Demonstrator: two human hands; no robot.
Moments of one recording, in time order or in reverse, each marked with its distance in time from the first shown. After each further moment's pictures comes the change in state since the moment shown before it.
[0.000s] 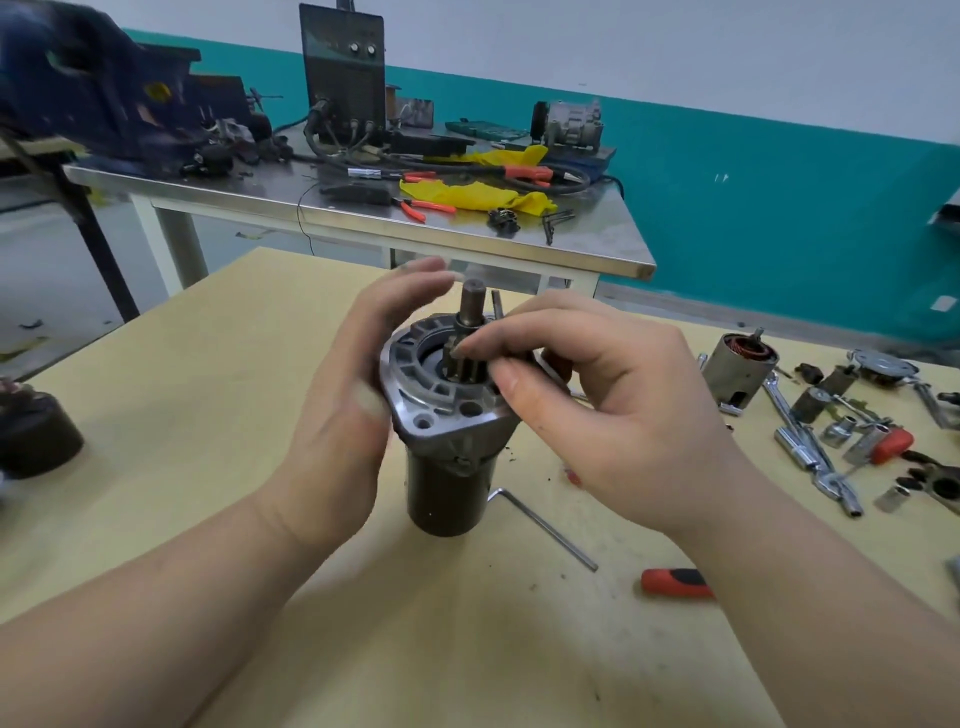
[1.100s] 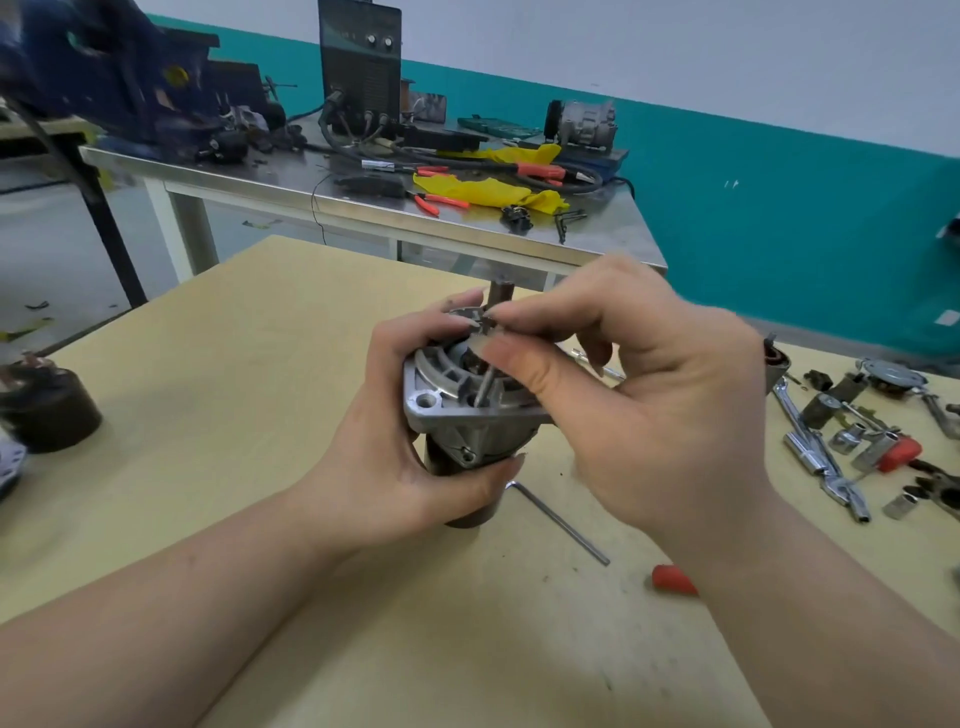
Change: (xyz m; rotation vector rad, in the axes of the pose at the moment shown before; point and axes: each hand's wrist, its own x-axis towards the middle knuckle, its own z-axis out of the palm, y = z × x) left_hand -0.015 -0.021 0.000 0.106 -0.061 0.208; right_hand 0.002 -0.017 0.019 -0.060 0.277 -0.217
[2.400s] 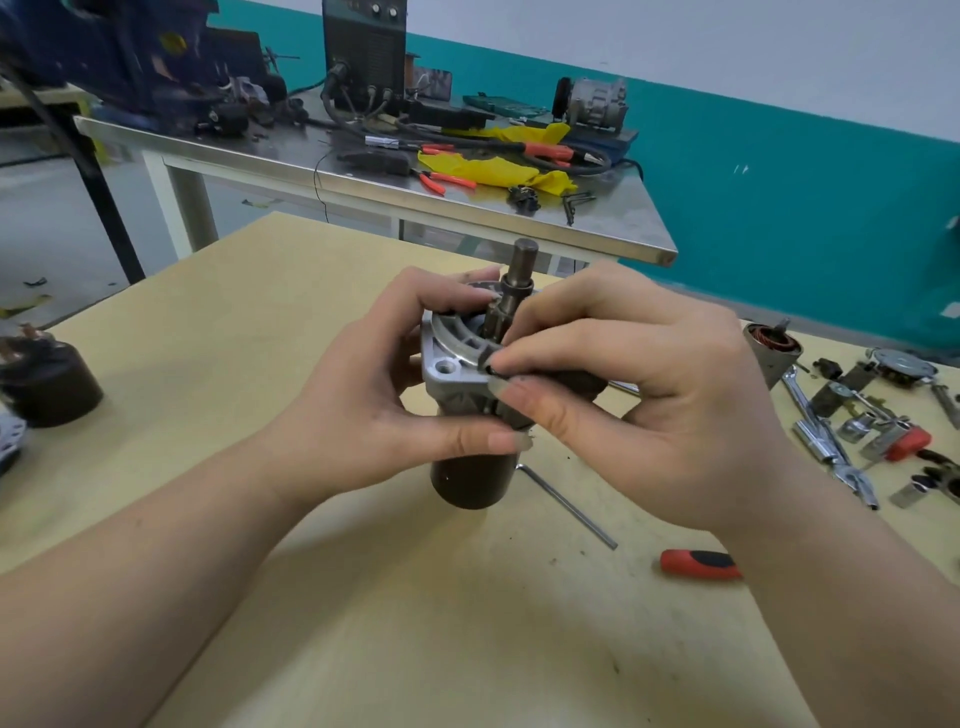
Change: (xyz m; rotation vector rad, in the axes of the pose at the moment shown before) left_hand 0.012 0.014 -0.029 -0.089 -0.121 -0.129; right_hand -0.003 0.014 -0.019 -0.128 -0.347 -0.100
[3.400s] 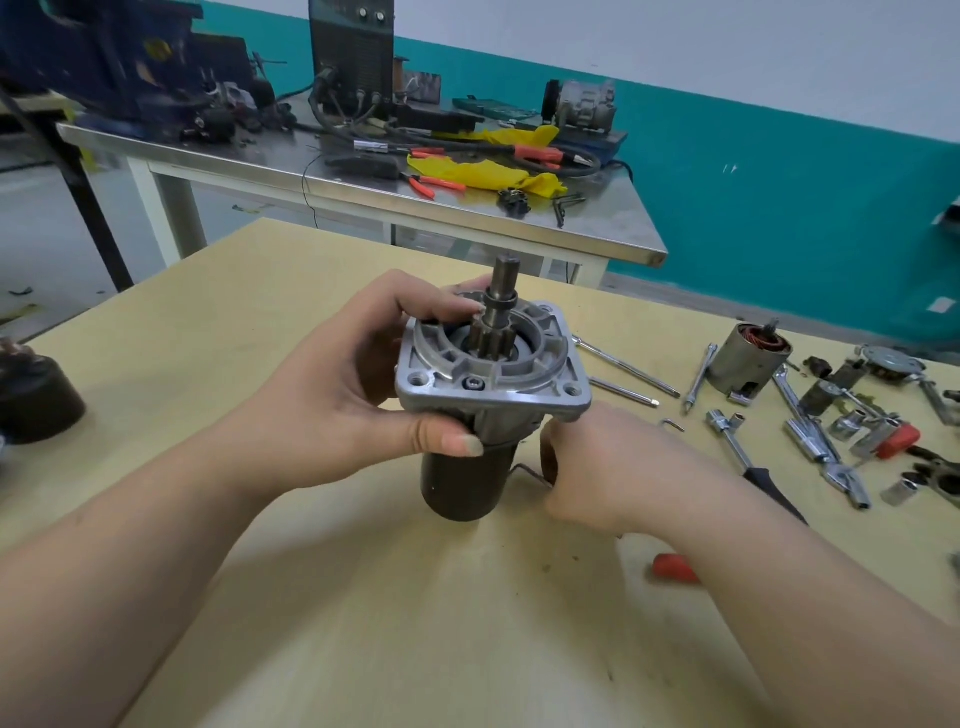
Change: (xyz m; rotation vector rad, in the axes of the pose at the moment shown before) left_hand 0.005 0.011 -0.013 -0.142 -0.081 -0.108; right_hand -0.018 0.040 0.039 -0.488 -0.867 0.861
